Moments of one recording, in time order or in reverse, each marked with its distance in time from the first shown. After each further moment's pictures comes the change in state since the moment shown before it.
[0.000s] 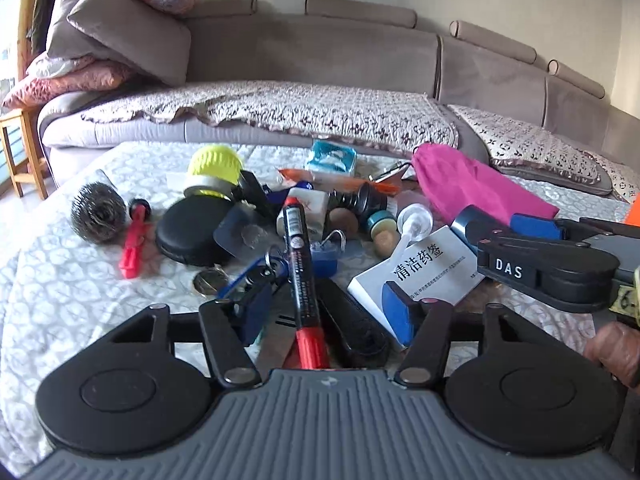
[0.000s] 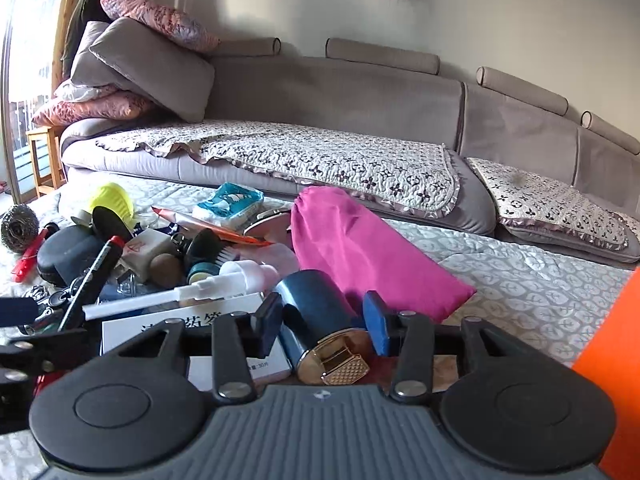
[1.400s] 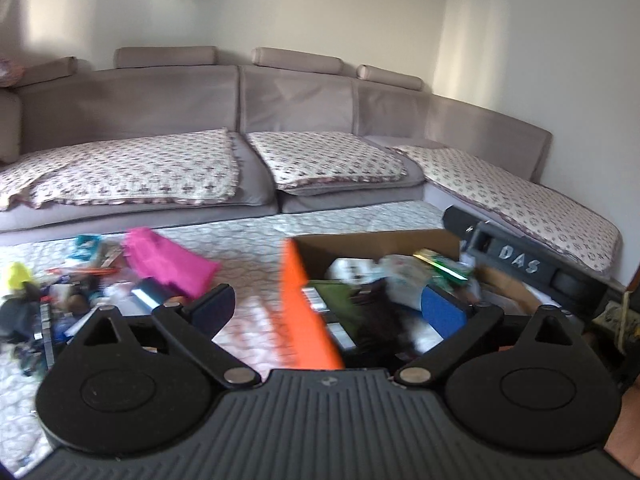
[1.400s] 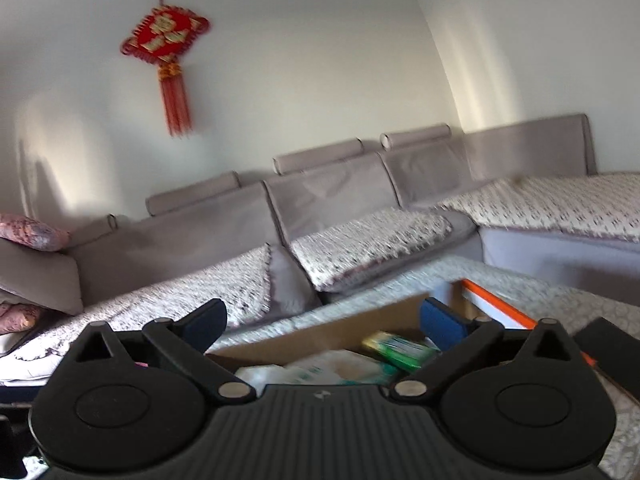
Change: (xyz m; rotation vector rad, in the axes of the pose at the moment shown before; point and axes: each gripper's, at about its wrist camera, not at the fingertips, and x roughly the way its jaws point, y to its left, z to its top) left arm -0.081 -0.133 0.028 0.216 -0.060 -0.442; right arm -0.193 -0.153 -0.031 0.477 -0.355 -0.310
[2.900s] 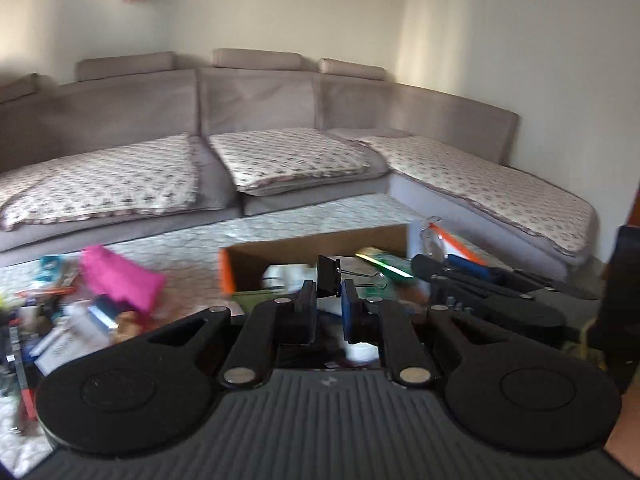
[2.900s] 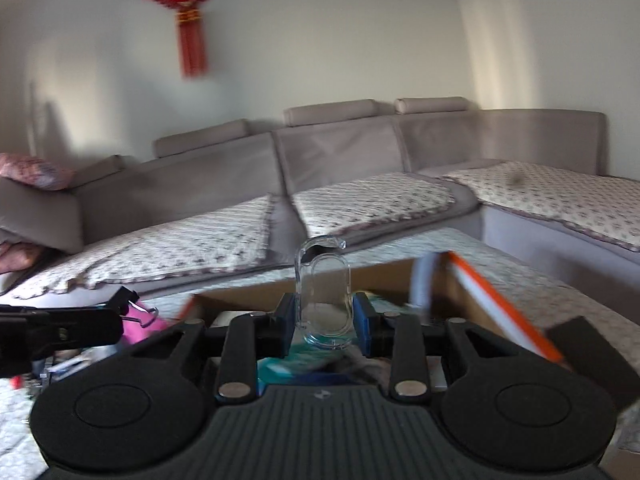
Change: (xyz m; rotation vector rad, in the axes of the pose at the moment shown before) left arm 0.026 -0.048 0.006 0.083 0.049 -0.099; right arm 0.002 -0.028 -0.005 -0.096 0.175 -0.070
